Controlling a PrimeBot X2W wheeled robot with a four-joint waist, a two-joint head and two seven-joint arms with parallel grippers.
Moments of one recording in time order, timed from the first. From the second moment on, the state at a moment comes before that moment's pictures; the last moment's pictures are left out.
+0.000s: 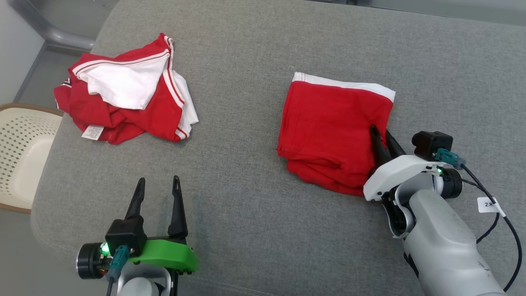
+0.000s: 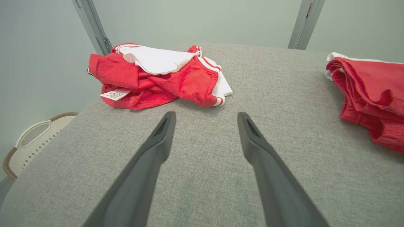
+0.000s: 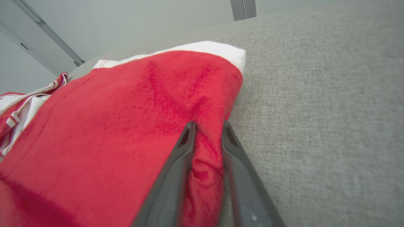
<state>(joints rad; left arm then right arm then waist) -0.11 0.05 -0.19 0.24 -0.21 0.09 -0.26 -0.58 -0.05 0.15 0.82 0.39 0.13 -0.27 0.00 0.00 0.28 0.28</state>
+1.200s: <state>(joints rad) -0.12 0.05 -0.18 0.30 -0.14 0.01 -0.26 -0.39 -0.05 0.32 0.68 0.53 0.13 -0.26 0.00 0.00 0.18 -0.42</state>
